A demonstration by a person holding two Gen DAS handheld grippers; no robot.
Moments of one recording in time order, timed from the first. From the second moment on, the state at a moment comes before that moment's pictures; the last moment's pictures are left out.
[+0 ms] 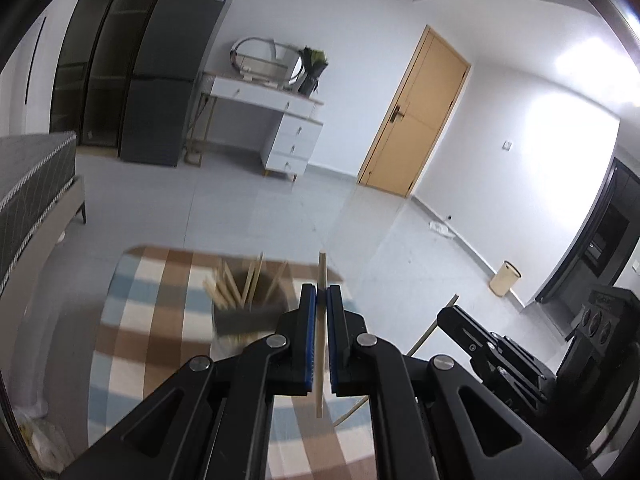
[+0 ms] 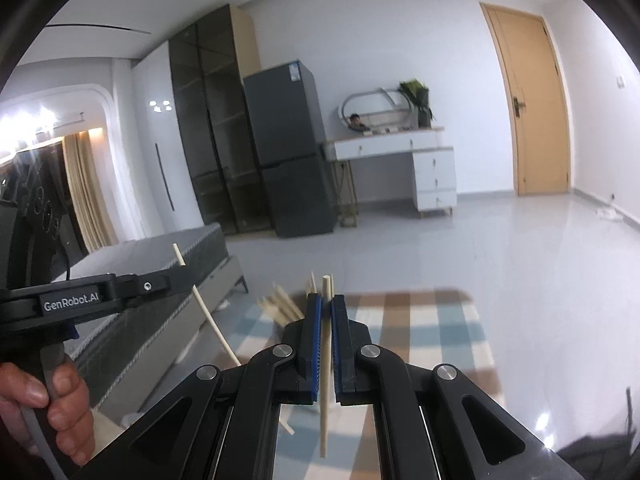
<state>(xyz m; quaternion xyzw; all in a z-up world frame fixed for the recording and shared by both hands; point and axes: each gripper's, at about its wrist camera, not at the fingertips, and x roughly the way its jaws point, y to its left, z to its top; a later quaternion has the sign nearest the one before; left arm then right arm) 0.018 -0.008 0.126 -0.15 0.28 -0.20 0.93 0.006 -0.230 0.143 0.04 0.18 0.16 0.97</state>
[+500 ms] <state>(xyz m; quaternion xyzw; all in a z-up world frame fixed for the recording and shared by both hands) 0.089 0.021 0.133 -0.17 0.24 -0.17 0.94 0.093 -0.176 0.185 -0.02 0.15 0.20 0.97</state>
